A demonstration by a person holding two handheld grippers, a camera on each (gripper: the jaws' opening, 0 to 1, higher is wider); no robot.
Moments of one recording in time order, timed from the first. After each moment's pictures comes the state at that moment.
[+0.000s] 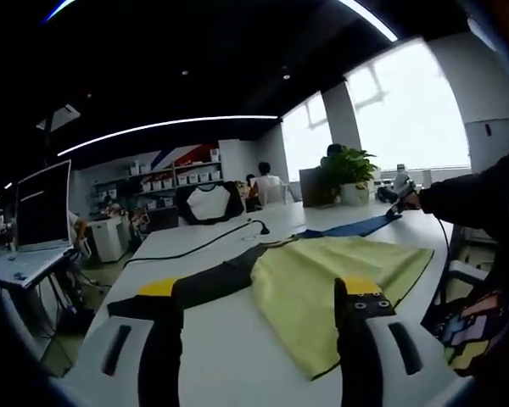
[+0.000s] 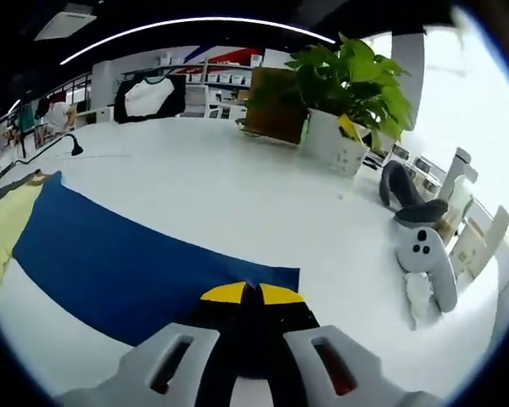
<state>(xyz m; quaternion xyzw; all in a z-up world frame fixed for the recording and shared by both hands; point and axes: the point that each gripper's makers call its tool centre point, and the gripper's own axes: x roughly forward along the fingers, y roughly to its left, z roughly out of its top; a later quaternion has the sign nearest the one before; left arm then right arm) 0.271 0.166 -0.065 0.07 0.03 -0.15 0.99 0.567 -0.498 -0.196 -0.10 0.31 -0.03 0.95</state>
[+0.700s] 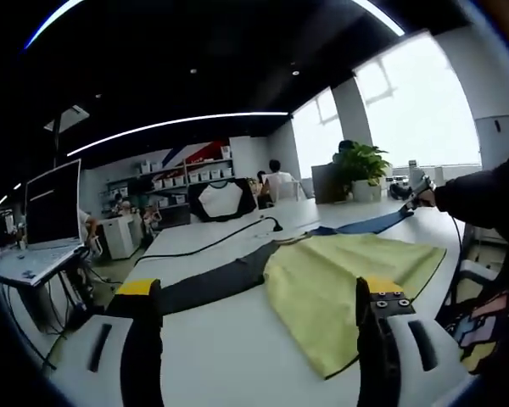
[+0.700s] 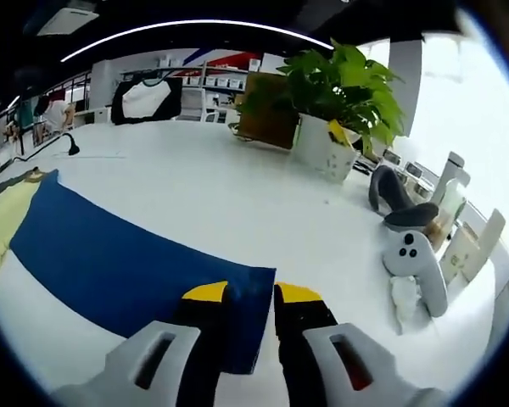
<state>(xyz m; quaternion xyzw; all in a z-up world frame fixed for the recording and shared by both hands) 0.276 0.177 -0.066 0.07 0.03 -0.11 0.99 0.565 -0.507 -0.178 -0.11 0.25 -0.01 0.96</state>
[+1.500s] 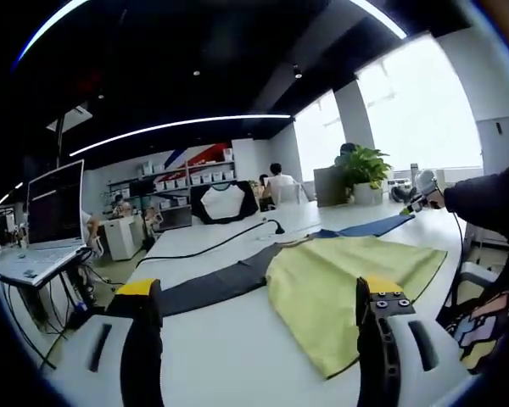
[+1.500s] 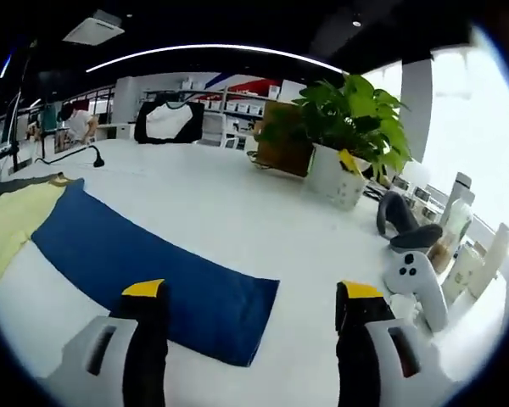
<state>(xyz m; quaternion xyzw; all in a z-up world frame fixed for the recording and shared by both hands) 0.273 0.180 -0.063 0.07 0.03 -0.11 0.99 0.554 -0.505 -0.176 -0.09 0.22 0.03 0.97</state>
